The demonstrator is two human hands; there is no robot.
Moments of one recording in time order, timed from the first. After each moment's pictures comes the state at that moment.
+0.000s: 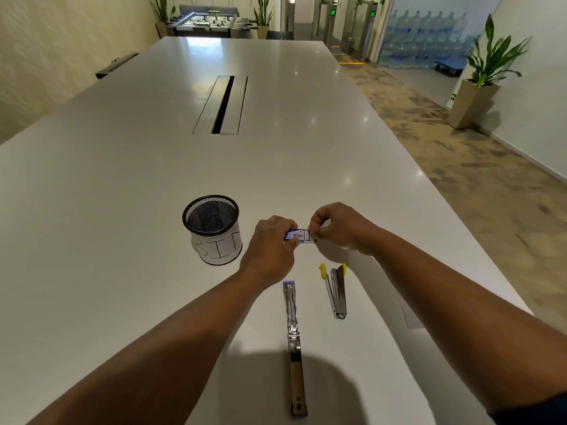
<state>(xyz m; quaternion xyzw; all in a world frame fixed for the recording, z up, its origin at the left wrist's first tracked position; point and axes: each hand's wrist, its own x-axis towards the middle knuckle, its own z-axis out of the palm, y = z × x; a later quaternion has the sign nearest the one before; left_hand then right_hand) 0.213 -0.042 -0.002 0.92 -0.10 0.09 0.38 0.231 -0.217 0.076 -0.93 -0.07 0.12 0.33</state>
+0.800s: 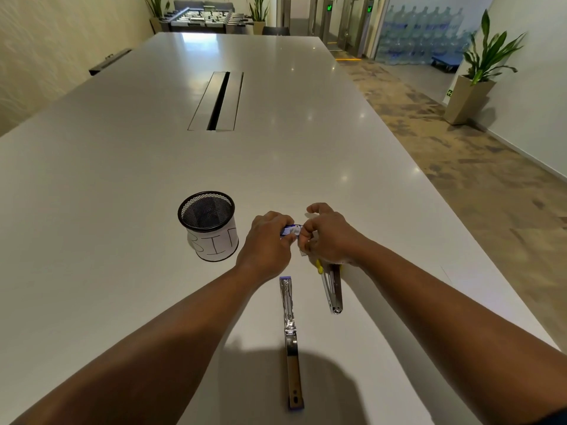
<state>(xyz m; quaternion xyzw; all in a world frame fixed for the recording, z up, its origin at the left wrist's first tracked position) 0.212 -0.043 -0.002 0.91 -0.11 0.11 0.38 0.213 -0.211 0.051 -0.95 -0.13 0.11 0.25</state>
